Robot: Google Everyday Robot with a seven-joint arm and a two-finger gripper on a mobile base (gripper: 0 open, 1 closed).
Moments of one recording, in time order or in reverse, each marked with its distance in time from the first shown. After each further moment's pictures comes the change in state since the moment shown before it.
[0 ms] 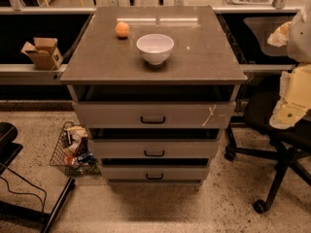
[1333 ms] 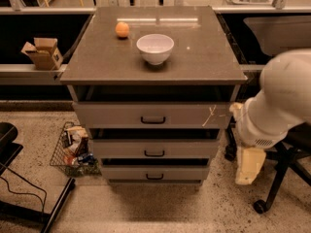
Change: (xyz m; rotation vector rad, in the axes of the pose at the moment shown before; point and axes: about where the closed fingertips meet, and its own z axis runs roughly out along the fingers) arm 0.028 0.049 0.176 -0.028 0.073 -0.136
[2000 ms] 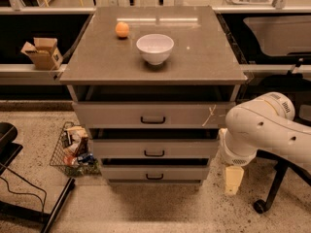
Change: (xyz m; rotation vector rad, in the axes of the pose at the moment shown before) arm 0.021 0.008 0.140 -0.057 0.082 -0.016
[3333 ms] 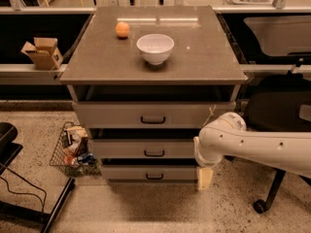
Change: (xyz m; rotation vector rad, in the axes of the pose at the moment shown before) arm -0.052 -0.033 0.138 0.004 -0.083 -0.074
